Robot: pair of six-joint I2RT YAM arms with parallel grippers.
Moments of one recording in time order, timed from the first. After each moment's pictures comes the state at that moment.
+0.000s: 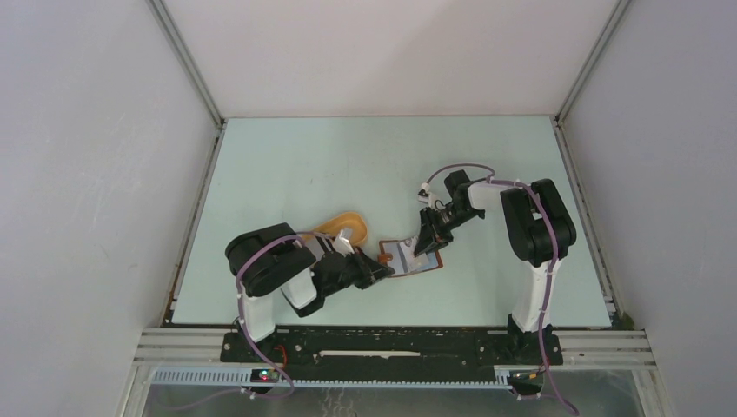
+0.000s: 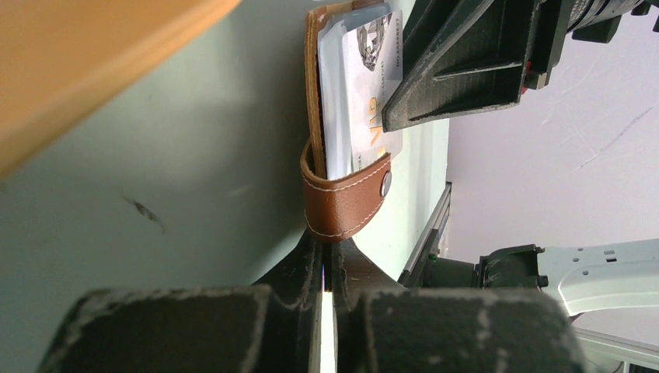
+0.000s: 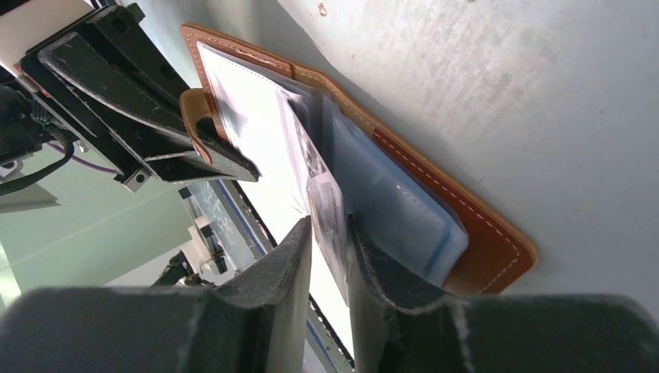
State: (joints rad) left arm -0.86 1.89 0.23 1.31 0.08 -1.27; right arm 0.30 2.00 1.14 -0.62 -0.92 0.02
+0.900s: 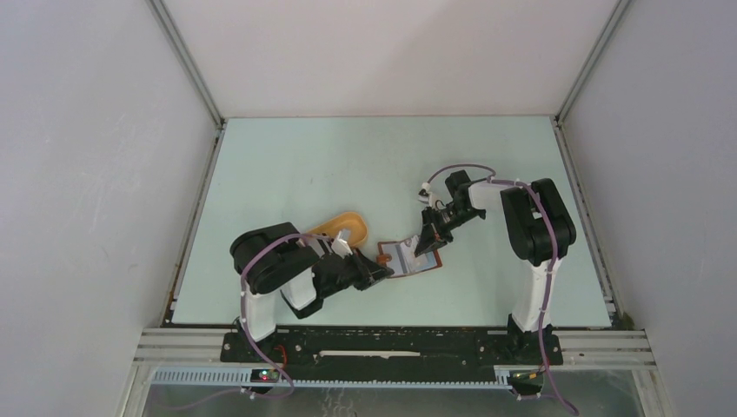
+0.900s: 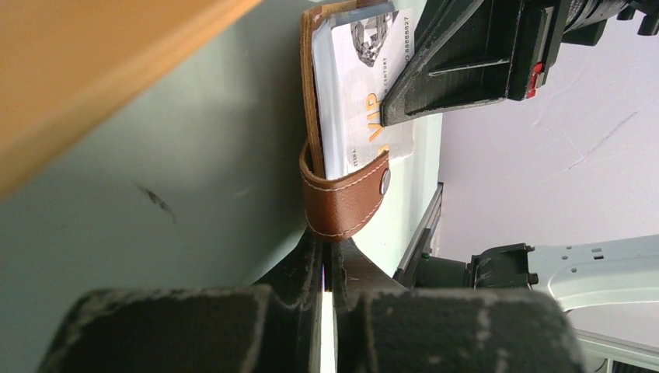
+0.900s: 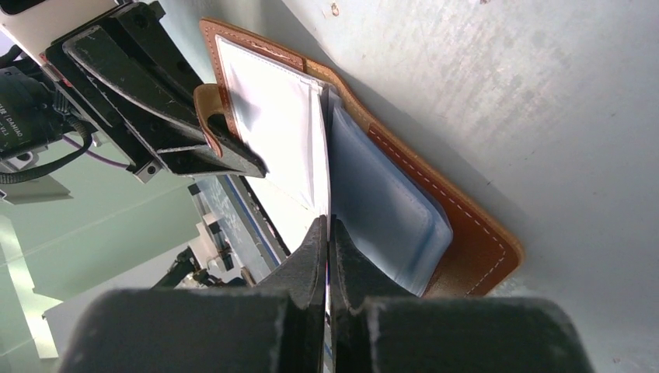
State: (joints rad) left arm -0.86 1.92 0.21 1.37 0.09 -1.29; right arm 0.29 2.00 1.14 -0.62 -0.95 0.01
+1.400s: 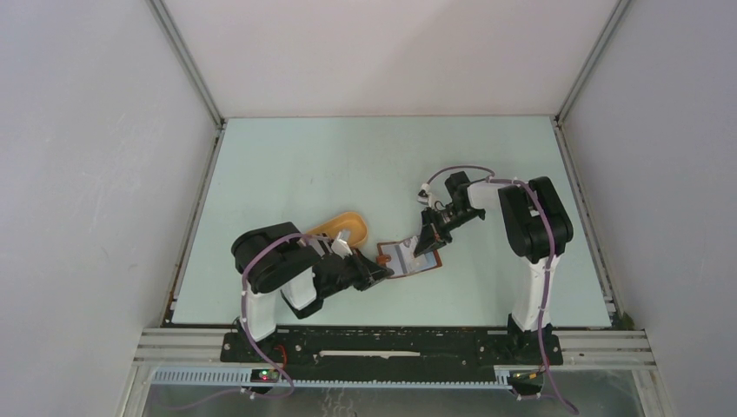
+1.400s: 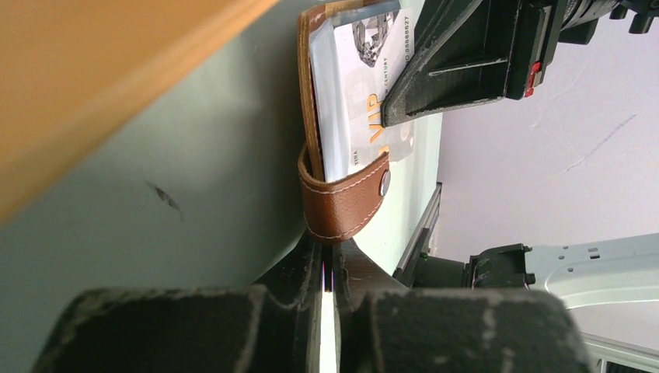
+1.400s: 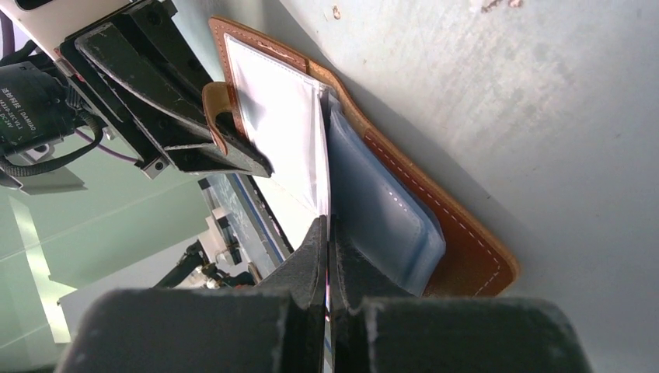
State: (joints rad) left arm -0.86 1.93 0.21 1.38 0.09 -1.31; right arm 0.30 2.03 1.14 -0.62 -0.99 0.00
